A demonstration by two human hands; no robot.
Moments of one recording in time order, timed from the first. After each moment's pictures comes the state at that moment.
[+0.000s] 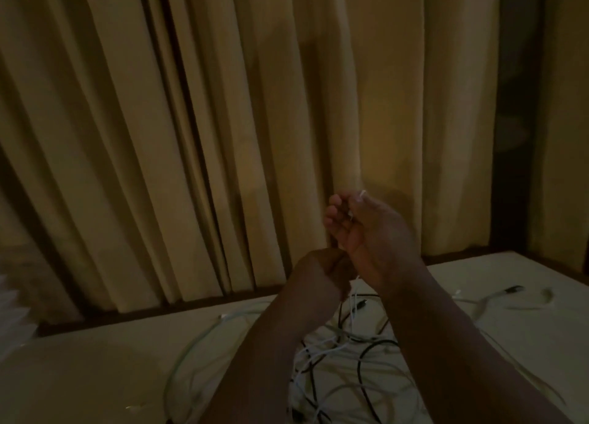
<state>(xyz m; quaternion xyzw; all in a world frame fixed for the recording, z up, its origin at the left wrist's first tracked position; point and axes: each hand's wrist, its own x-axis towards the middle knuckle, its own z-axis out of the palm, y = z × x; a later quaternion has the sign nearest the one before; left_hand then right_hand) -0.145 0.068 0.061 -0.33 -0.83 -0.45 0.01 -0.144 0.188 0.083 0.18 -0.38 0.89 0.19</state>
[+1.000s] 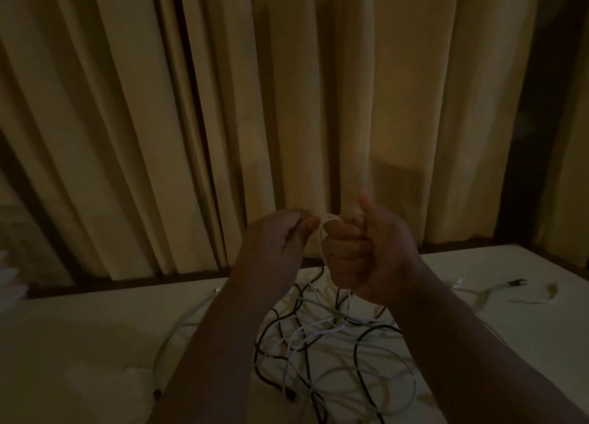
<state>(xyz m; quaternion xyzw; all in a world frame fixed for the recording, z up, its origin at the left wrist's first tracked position) -0.172 0.024 0.057 -0.34 -0.80 -0.42 0.27 -0.153 0.198 0.051 0.28 -0.39 0.84 -0.25</state>
